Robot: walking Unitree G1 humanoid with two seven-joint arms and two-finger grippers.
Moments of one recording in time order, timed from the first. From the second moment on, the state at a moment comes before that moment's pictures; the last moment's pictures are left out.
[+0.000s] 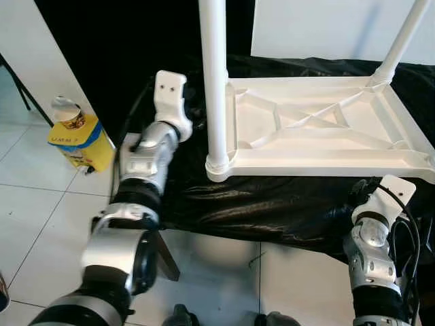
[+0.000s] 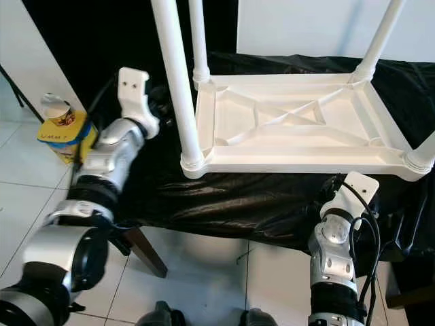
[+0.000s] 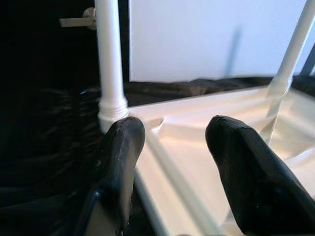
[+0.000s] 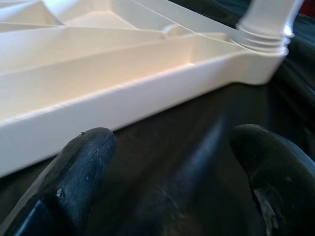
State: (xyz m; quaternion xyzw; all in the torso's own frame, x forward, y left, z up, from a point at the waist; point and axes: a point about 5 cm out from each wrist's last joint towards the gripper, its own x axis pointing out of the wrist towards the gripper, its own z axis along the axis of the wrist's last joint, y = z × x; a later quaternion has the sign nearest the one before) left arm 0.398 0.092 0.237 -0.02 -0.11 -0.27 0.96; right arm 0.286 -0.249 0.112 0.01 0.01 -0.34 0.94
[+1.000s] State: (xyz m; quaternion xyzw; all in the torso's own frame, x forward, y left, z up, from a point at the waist) left arm 0.347 0.021 0.241 -0.21 -0.13 -0.41 0.88; right arm 0.302 -0.271 0.125 -0.03 0.03 -0.26 0.96
